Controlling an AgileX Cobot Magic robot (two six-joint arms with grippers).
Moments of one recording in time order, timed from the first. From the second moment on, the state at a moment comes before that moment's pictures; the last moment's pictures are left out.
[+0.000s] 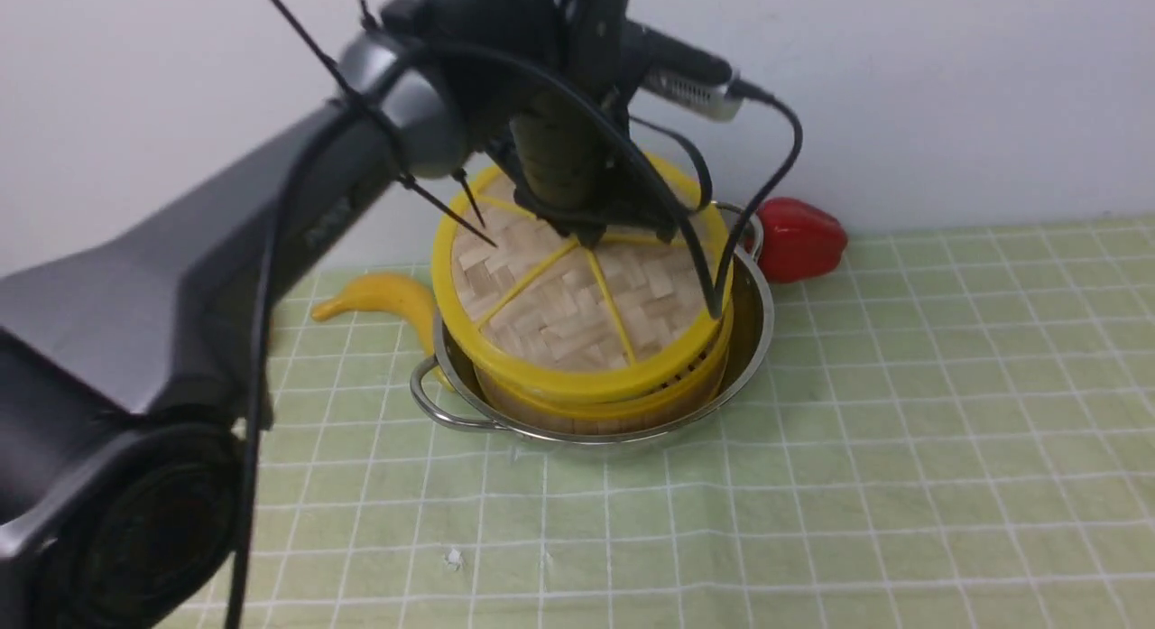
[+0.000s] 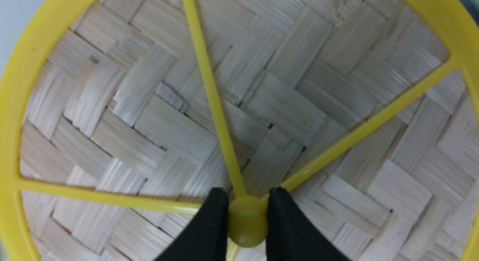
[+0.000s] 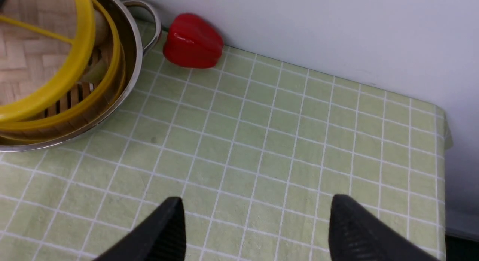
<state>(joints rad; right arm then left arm) 0.28 1.10 -1.41 -0.18 1.24 0.10 -0.56 2.19 -2.14 0.25 1.20 -0.07</state>
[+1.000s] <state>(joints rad) 0.28 1.10 -1.41 -0.17 1.24 0.10 -0.56 2.26 -2.14 0.28 1.11 -0.06</state>
